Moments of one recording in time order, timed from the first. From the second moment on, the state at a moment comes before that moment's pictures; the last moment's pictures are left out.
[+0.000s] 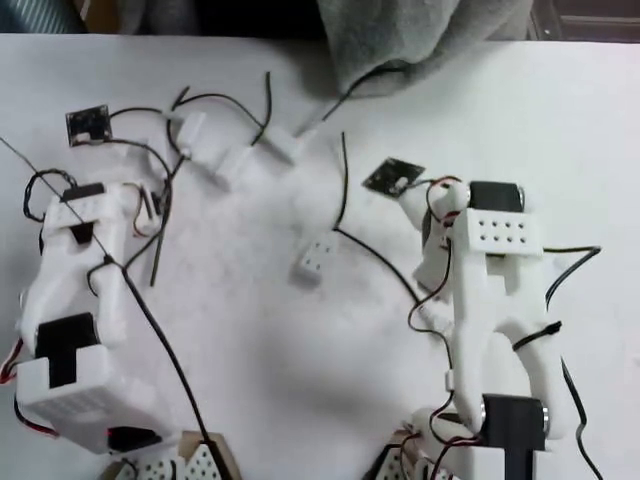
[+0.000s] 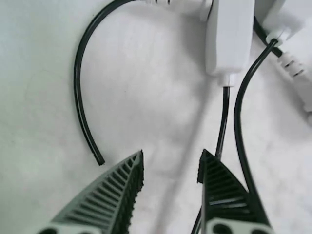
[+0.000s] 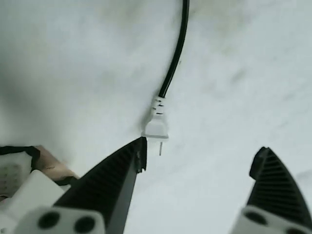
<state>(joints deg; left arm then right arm) -20.4 9.2 24.7 42.5 3.1 0.4 -13.8 22.4 87.8 53.7</state>
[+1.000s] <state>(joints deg) -20.4 9.2 24.7 42.3 3.1 1.9 -14.4 37.4 85.6 62.8</state>
